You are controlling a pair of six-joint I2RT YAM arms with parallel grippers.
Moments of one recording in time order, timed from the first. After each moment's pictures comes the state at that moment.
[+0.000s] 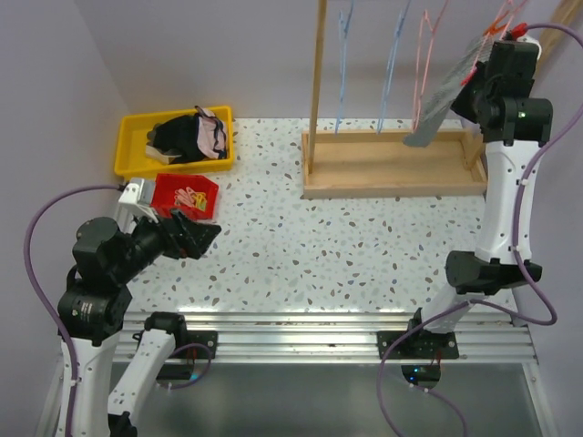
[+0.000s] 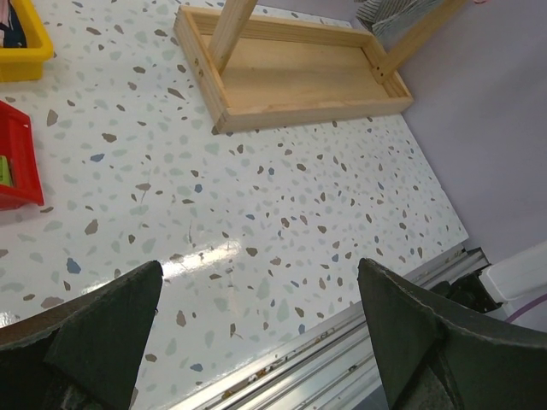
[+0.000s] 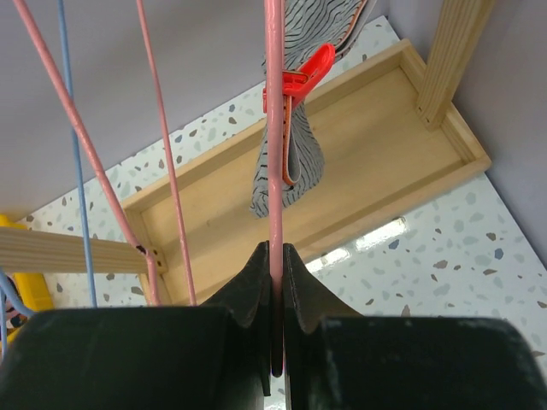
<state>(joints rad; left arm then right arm) -0.12 0.54 1.08 -0.80 0.44 -0.41 -0.06 1.72 2.38 -1.15 0.22 0.41</state>
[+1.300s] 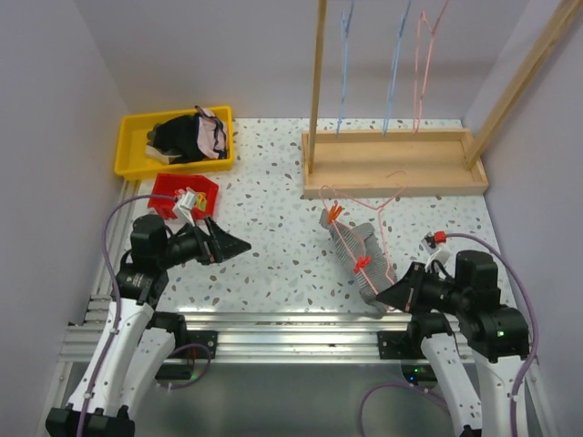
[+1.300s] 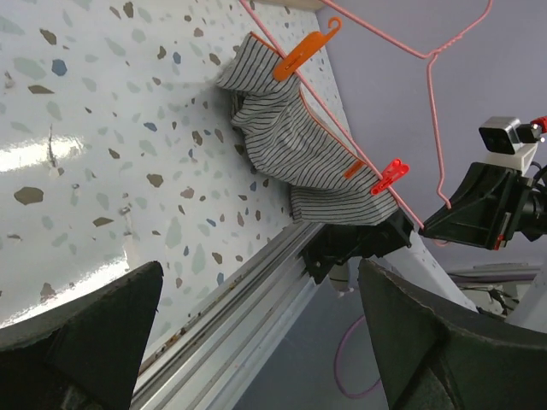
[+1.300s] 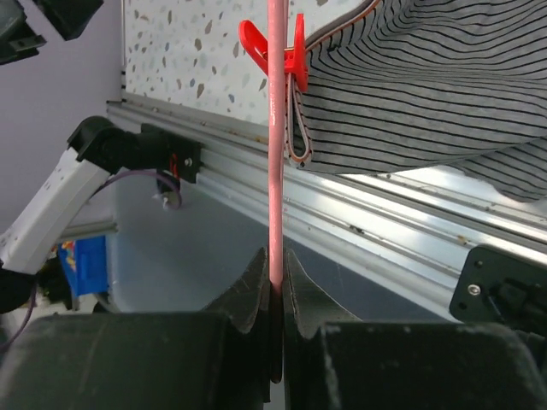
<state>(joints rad) -0.12 0.59 0.59 -0.40 0.79 -0.66 0.08 0.39 0.92 -1.31 -0.62 0.47</state>
